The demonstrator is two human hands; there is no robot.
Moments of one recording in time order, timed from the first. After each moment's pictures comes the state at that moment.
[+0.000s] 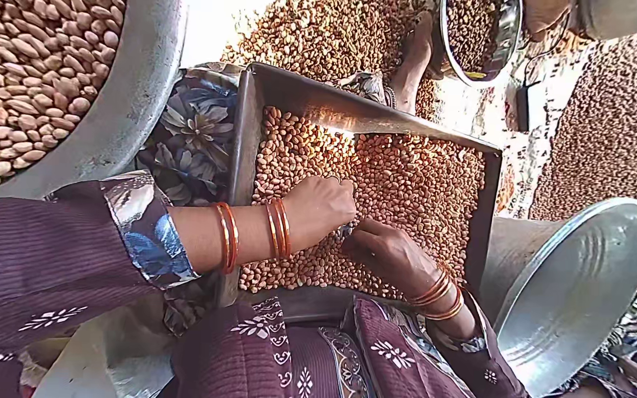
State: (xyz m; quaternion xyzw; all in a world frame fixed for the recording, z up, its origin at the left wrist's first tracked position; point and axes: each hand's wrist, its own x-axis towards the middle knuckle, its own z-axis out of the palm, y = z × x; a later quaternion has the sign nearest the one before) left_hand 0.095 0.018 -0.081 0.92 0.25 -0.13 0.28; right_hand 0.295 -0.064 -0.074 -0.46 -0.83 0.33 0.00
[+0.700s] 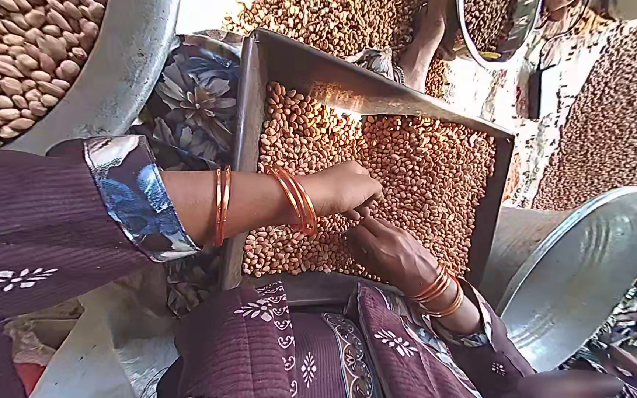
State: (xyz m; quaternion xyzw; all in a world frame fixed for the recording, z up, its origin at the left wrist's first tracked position) left_hand 0.105 0.025 -0.068 0.39 0.40 -0.01 0.83; right_hand 0.285 -0.085 -0.077 -0.42 -0.89 0.20 -0.01
